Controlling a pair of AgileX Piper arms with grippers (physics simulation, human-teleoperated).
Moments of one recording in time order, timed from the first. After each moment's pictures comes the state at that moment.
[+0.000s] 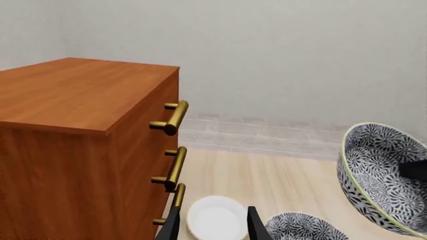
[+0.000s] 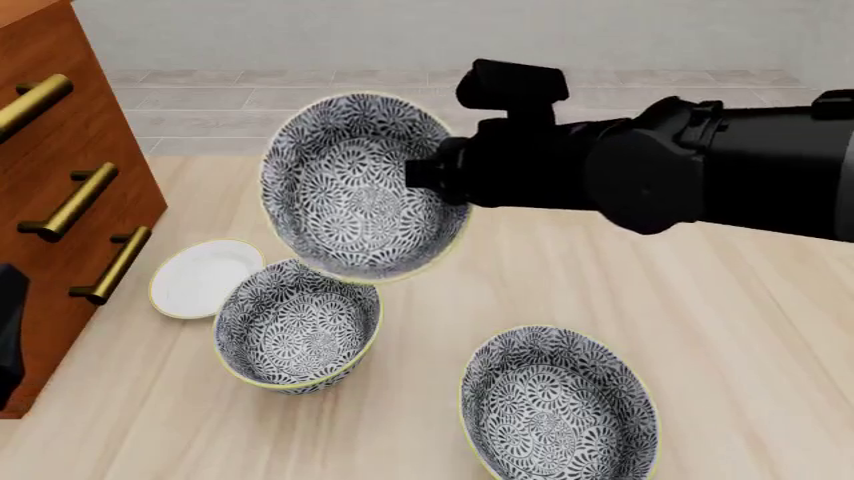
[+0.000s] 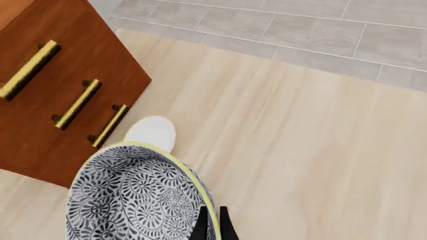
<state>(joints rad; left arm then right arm) 0.07 0.03 -0.05 -0.02 -0.07 0.70 1.52 -1.03 0.10 0.36</state>
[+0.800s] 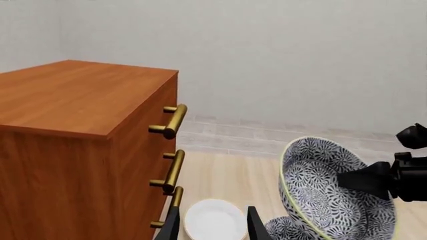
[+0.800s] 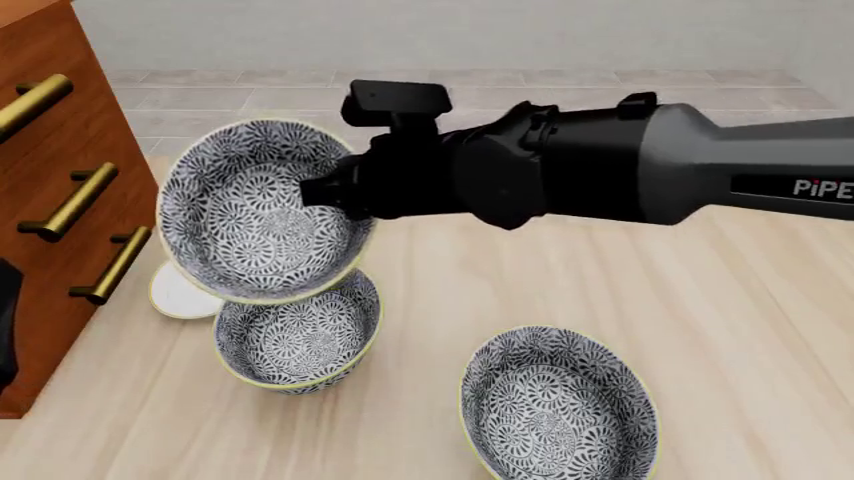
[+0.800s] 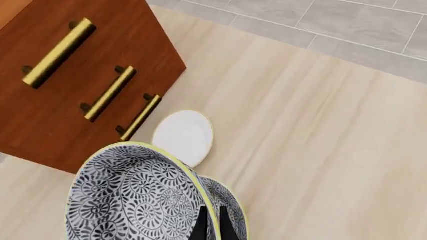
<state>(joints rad) 0.06 0.02 -0.07 0.00 -0.09 0.84 1.75 -1.28 0.15 0.37</state>
